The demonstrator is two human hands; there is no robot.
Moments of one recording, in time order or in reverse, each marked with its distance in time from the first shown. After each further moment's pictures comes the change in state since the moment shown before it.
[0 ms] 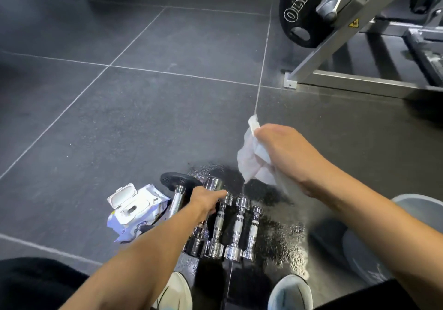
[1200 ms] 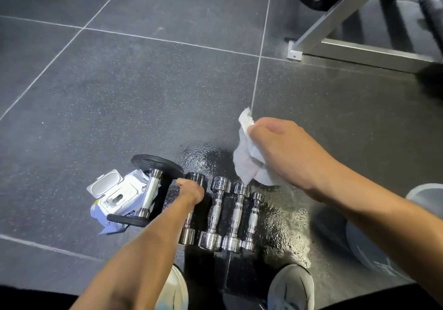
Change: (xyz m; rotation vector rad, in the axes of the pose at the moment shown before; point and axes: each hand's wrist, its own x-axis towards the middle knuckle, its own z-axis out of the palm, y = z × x) left_hand 0.098 -0.052 0.005 0.734 0.173 -0.073; right_hand 0.034 0.031 0.024 -0.266 -0.037 -0.037
